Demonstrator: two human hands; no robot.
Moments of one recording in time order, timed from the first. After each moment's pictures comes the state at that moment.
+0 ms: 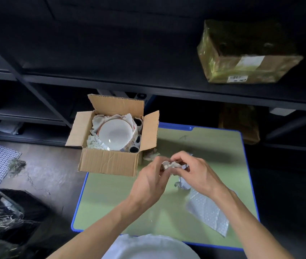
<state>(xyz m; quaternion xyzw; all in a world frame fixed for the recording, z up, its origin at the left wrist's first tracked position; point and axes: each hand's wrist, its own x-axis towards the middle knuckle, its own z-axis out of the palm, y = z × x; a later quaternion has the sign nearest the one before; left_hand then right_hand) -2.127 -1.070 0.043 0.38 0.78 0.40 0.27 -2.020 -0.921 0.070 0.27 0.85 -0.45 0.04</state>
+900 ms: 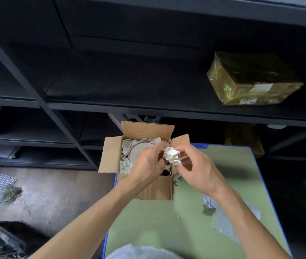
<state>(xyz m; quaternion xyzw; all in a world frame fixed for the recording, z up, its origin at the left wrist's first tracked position) -2.282 -1.086 0.090 0.45 0.76 0.40 0.25 -2.134 -0.980 0.124 0.28 0.89 -0.35 -0.08</state>
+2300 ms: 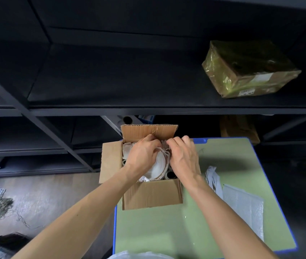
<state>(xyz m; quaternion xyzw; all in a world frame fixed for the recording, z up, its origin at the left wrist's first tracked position) -2.350 -1.050 0.024 0.57 0.76 0.29 0.11 -2.211 -0.972 0.047 0.35 0.93 -0.03 -0.12</state>
